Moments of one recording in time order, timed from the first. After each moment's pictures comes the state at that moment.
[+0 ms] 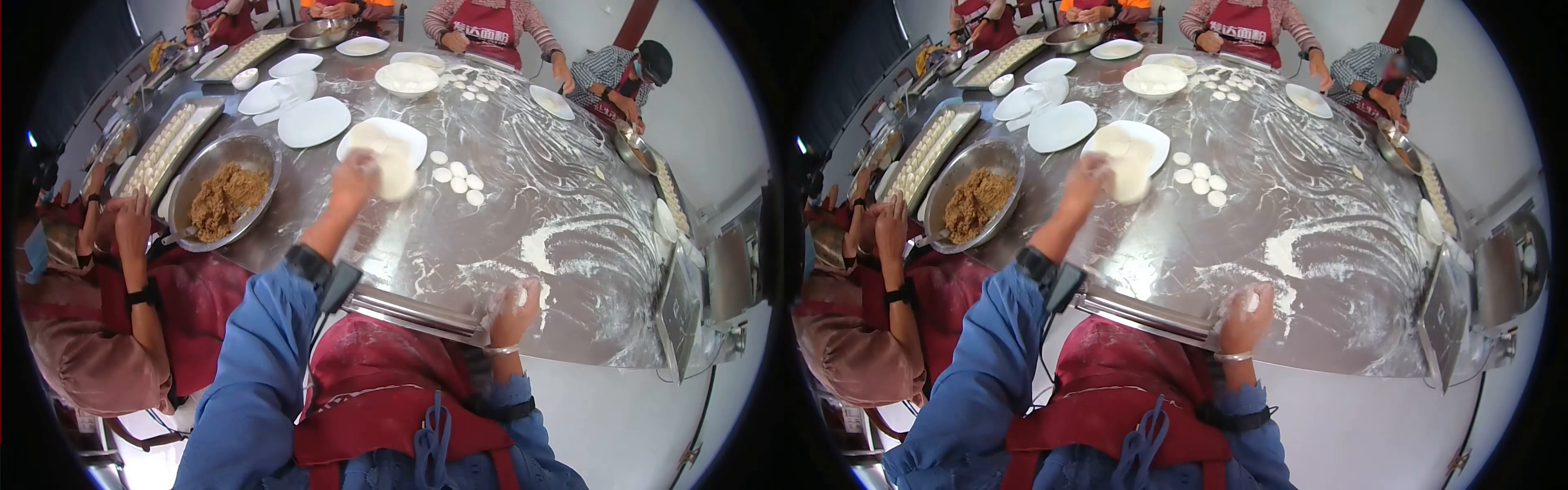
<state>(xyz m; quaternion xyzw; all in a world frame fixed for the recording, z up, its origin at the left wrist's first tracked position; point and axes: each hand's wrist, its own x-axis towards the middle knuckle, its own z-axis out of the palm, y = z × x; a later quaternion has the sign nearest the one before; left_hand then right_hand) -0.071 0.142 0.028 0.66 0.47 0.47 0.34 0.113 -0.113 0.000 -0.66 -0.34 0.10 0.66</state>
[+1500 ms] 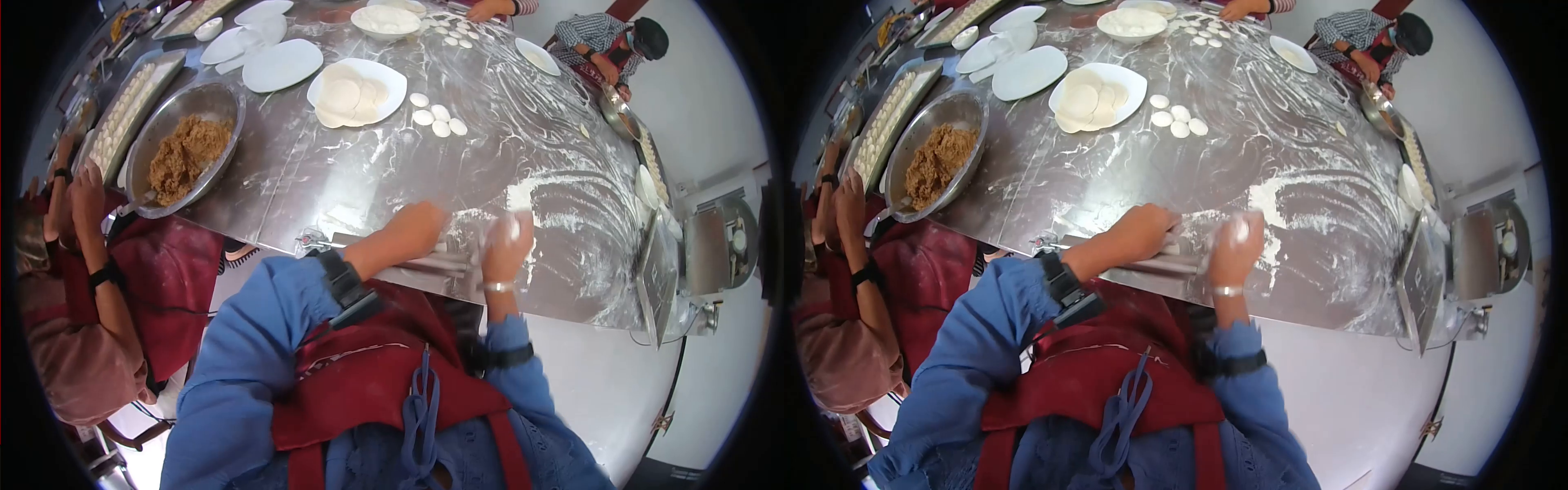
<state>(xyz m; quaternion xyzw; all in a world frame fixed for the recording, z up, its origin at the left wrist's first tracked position) -0.010 0.012 -0.007 0.91 0.24 0.14 0.30 0.126 -0.088 0.008 -0.71 -0.40 0.01 0.58</state>
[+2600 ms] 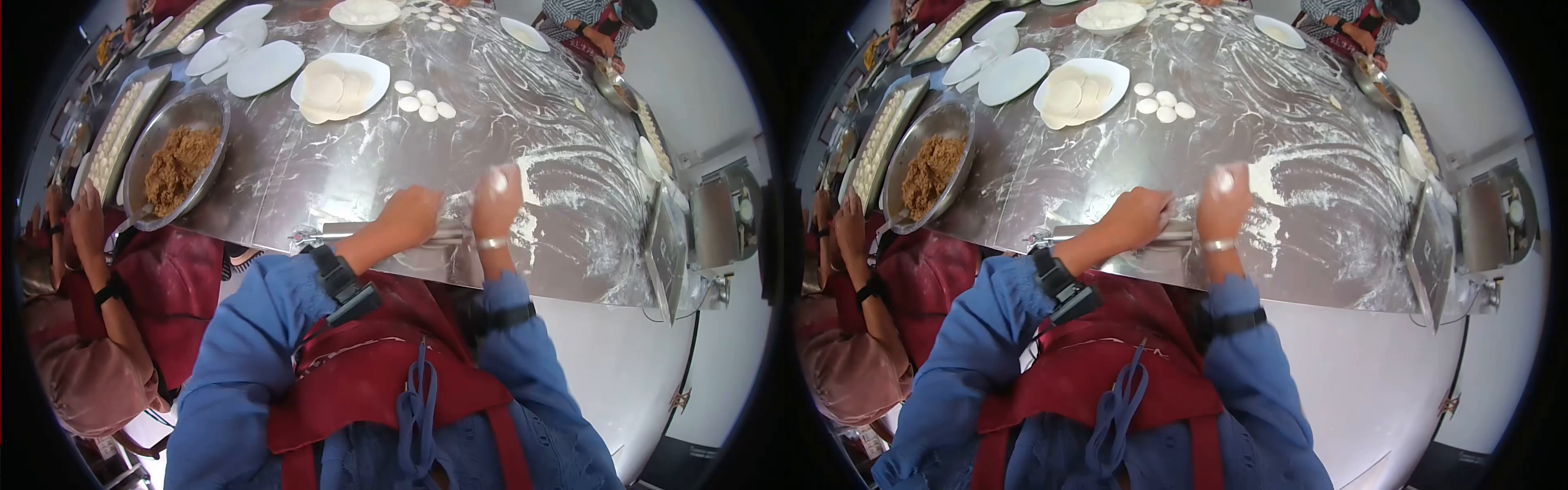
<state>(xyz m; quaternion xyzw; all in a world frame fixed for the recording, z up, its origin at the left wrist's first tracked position) -0.002 0.007 0.000 0.90 0.27 0.13 0.31 0.133 -0.058 0.007 -0.70 -0.41 -0.05 0.58</state>
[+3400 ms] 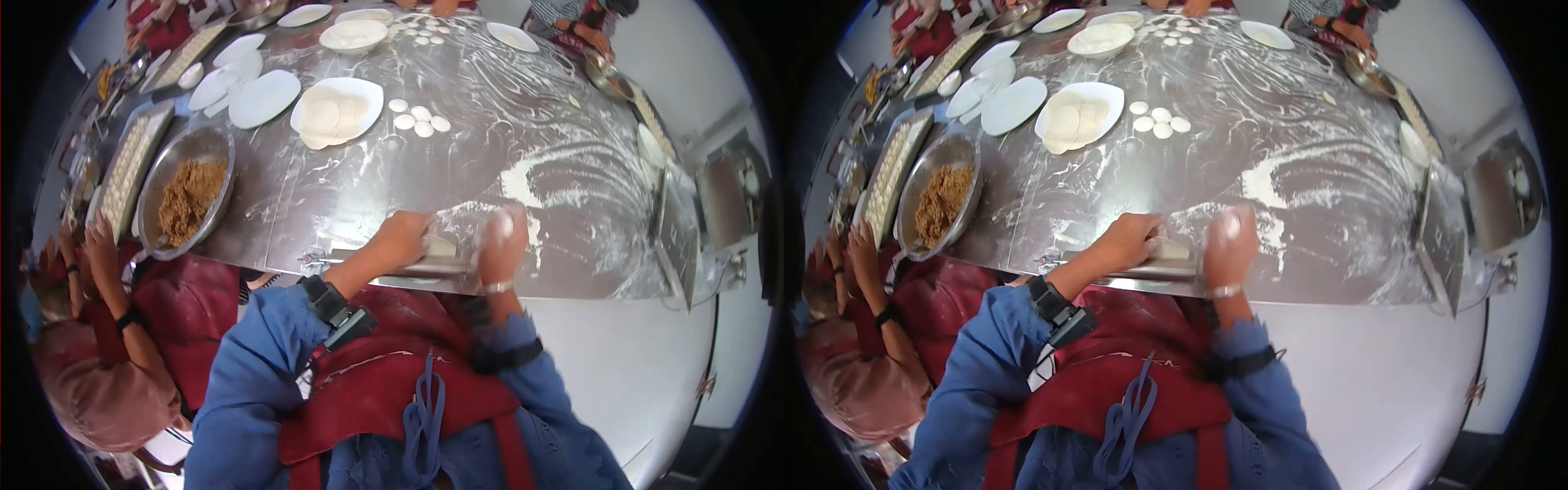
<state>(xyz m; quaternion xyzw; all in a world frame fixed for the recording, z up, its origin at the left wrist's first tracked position) -0.025 0.002 0.011 0.90 0.26 0.11 0.34 0.108 -0.098 0.012 -0.70 -0.35 0.01 0.62</state>
